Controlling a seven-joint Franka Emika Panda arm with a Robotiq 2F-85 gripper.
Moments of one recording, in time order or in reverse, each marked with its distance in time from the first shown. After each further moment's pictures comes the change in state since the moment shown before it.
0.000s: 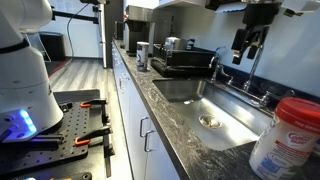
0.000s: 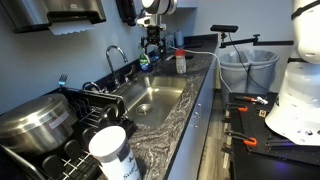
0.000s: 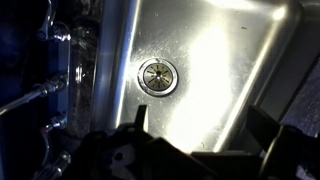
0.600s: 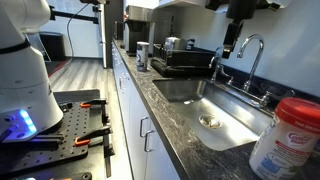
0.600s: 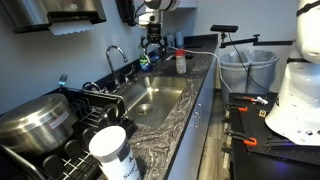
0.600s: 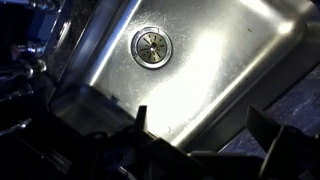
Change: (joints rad) arm 0.062 -0.116 -0.018 -0.126 0.030 -0.005 -0.353
